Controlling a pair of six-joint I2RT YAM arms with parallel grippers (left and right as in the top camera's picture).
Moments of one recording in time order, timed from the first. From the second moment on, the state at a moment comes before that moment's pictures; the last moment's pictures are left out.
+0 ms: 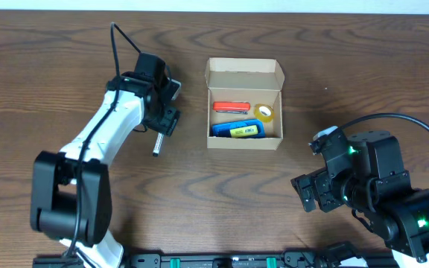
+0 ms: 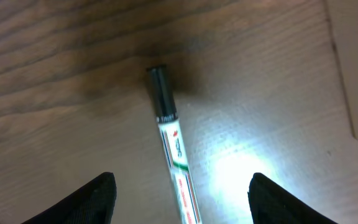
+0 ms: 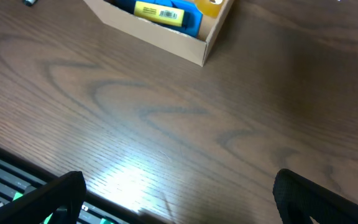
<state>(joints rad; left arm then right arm) -0.24 1.83 1.28 -0.81 0.07 0.18 0.30 0.89 1.16 -1.33 -0.10 -0.06</state>
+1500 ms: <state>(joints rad) -0.24 1.99 1.28 -0.70 0.07 0.09 0.30 0.89 1.16 -1.33 -0.10 -0.06</state>
